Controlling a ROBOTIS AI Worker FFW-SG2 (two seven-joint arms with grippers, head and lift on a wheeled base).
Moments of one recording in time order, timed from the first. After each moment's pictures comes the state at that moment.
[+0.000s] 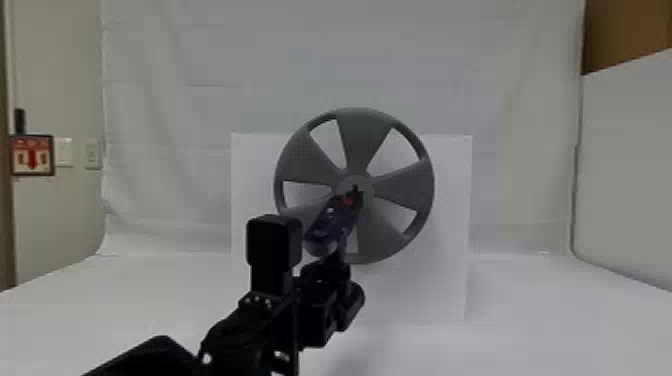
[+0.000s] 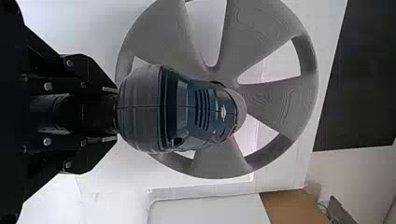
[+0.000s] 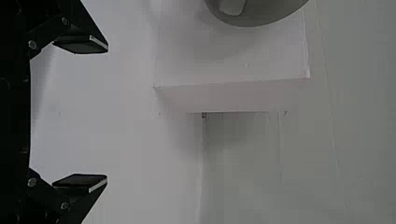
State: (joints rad) left arm -0.59 0.20 -0.44 -1.99 0.46 0.67 0.21; right arm -0.44 -0.33 -0.61 -2.26 0.45 1.34 1.36
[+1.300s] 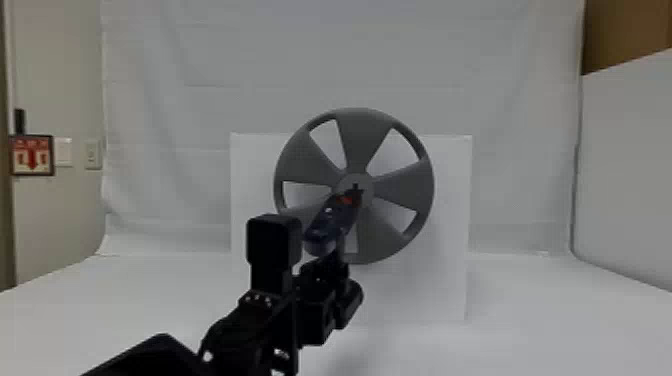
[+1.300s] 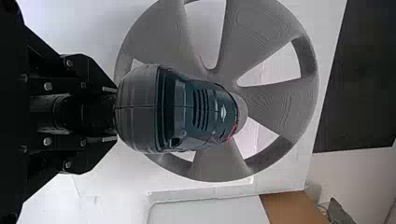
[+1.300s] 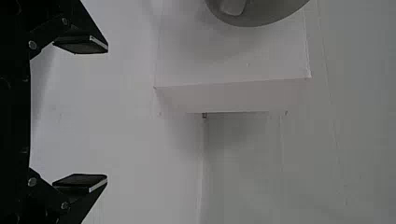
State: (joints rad) left arm -0.60 0.20 -0.44 -1.98 0.45 0.66 0.21; right arm -0.44 -0.33 -0.61 -2.26 0.45 1.34 1.36
